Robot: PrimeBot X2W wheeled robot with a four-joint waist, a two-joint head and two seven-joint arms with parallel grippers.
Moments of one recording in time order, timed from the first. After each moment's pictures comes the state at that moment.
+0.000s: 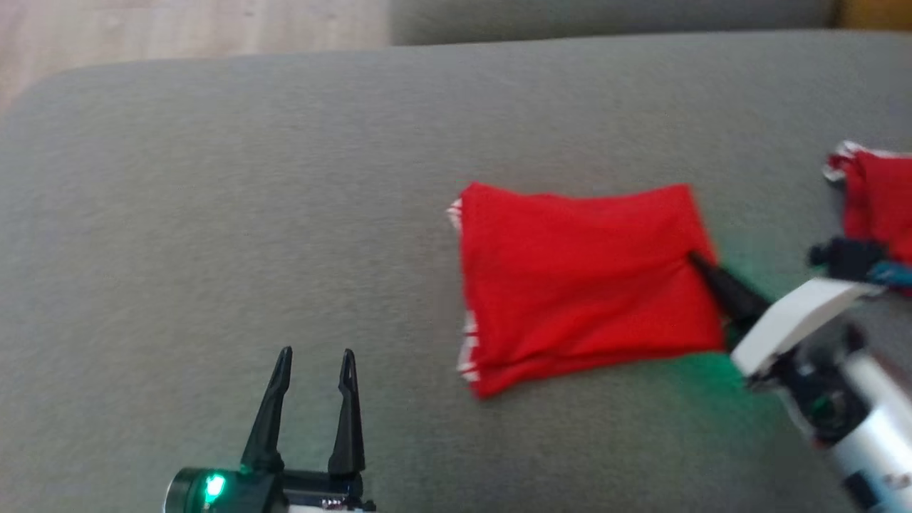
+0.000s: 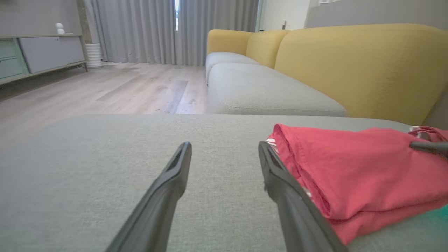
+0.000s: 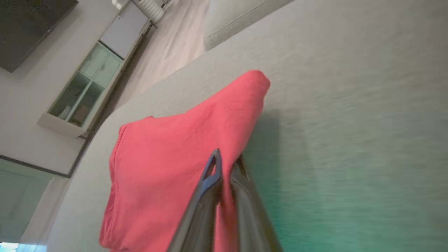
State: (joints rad) left arm 0.15 0.06 -0.32 -0.02 -0.14 0.15 -0.25; right arm -0.33 -0.45 0.50 0.39 1.10 0.13 0.16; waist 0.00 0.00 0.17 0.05
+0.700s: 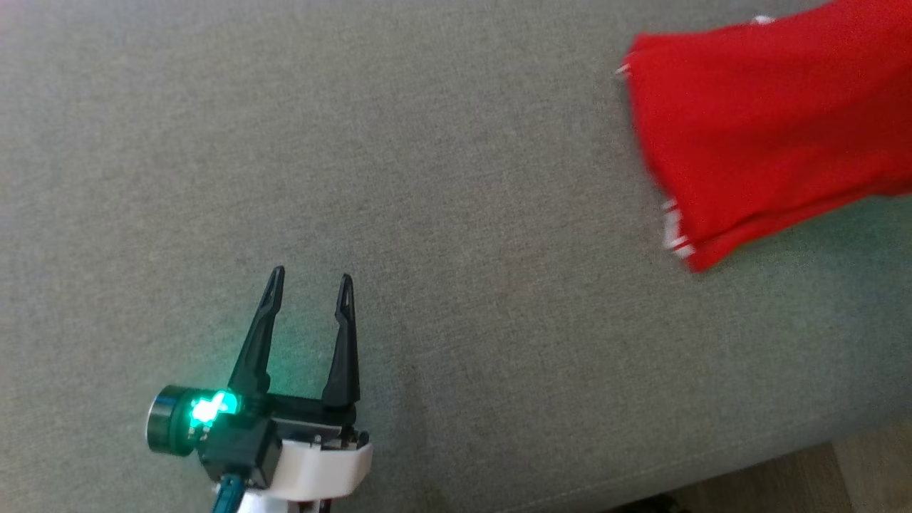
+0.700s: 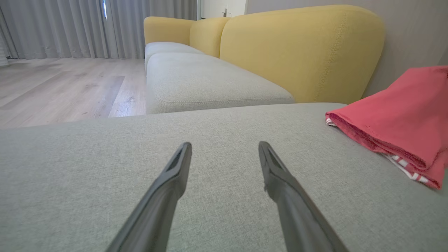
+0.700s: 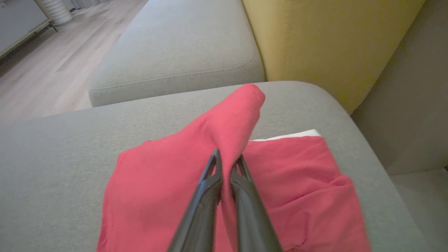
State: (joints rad) left arm 0.00 0.06 -0.29 -0.05 -0.06 0.10 -0.26; right arm -0.58 -0.84 0.44 0.32 1.04 0.13 0.15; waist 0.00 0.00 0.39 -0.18
